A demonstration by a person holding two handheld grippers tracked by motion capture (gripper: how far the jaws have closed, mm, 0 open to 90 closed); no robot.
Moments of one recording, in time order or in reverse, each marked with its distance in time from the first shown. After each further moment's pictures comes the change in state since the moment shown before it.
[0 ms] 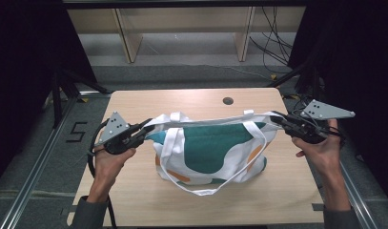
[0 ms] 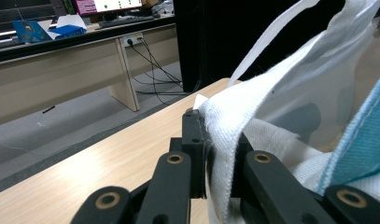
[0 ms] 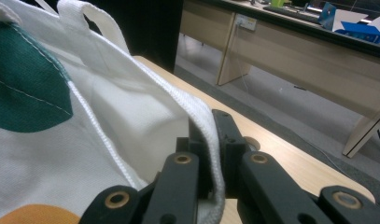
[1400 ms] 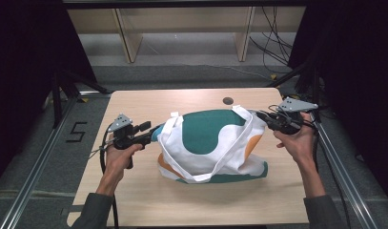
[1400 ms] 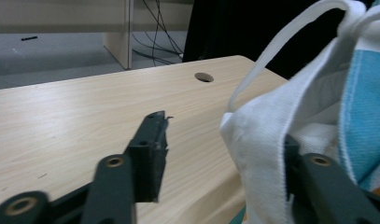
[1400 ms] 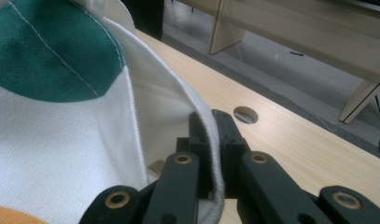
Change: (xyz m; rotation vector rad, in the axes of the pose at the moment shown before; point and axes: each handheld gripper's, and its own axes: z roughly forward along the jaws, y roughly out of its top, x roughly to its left) left arm 0.043 -0.055 0.047 0.078 0.003 -0.284; right arm -0.020 -0.029 0.071 0.118 -0.039 0.060
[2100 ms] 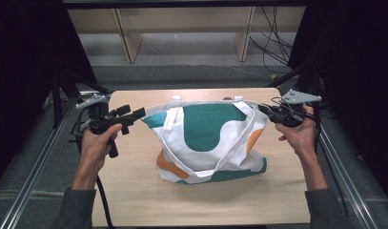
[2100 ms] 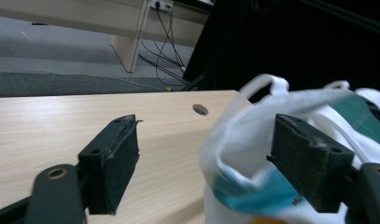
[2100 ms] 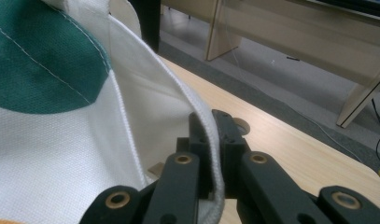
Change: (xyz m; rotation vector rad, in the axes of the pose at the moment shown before) left arm -0.001 0.066 -0.051 -0.034 0.003 -0.151; right arm -0.010 0.014 -0.002 -0.008 -0.006 0.020
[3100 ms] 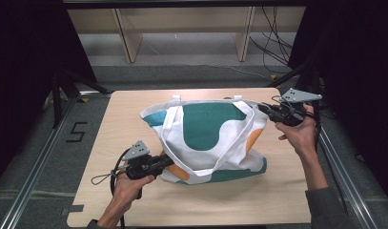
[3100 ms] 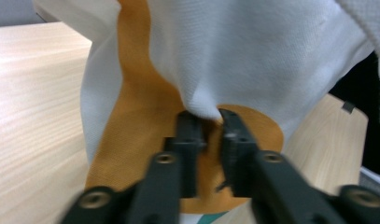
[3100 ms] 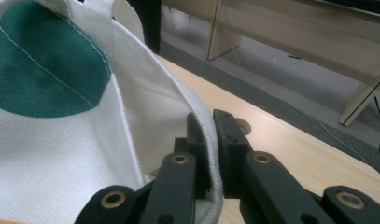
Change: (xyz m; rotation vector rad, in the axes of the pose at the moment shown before) left arm -0.062 -0.120 0.031 0.189 -0.173 0.213; right arm -0.003 0.003 0.001 -0.019 -0.002 -0.015
